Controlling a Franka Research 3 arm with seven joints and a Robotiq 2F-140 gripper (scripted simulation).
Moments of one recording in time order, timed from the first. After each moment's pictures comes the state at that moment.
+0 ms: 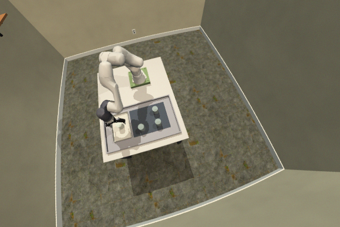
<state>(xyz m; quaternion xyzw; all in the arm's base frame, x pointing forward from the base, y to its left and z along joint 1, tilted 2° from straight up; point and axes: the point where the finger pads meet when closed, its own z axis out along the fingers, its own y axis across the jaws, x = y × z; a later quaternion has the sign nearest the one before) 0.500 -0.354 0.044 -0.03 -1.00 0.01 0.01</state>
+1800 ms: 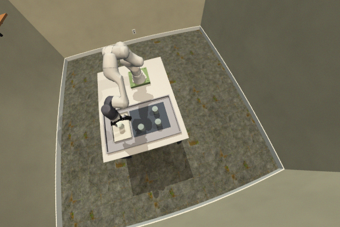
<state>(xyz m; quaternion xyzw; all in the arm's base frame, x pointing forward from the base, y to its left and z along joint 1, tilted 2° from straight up) 0.541 -0.265 0.132 0.00 -1.00 0.01 0.02</state>
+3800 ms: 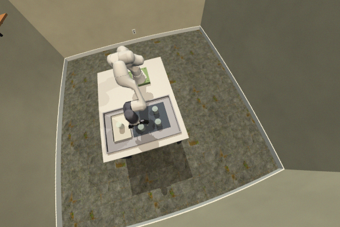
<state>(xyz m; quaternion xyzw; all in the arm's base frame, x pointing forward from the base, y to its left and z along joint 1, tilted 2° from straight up) 0.603 -0.132 0.058 -0.03 -1.00 0.01 0.02</state>
